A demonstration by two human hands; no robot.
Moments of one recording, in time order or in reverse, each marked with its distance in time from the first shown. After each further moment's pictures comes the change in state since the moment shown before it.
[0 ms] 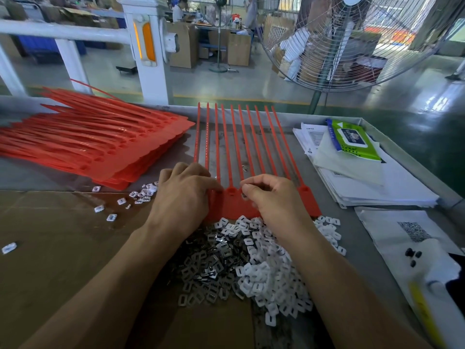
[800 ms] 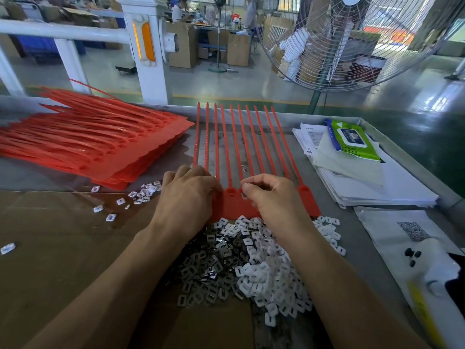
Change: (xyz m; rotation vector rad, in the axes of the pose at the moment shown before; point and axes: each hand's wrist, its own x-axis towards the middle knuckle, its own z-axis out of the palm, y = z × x) left_hand 0.000 0.007 0.006 -0.008 0.000 -0.026; right_hand -0.002 -0.004 0.001 0.010 0.023 0.024
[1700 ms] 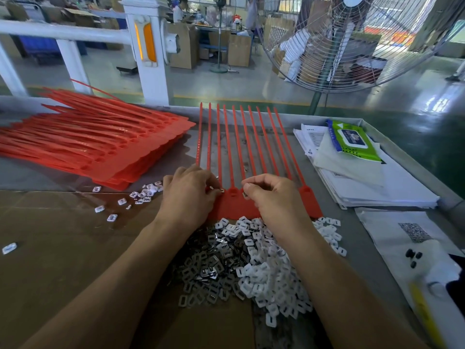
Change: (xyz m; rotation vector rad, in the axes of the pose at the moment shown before) left_hand 0.012 -0.005 0.013 -0.099 0.032 -0.158; right_hand 0.003 0.002 0.002 -0.003 0.022 -0.003
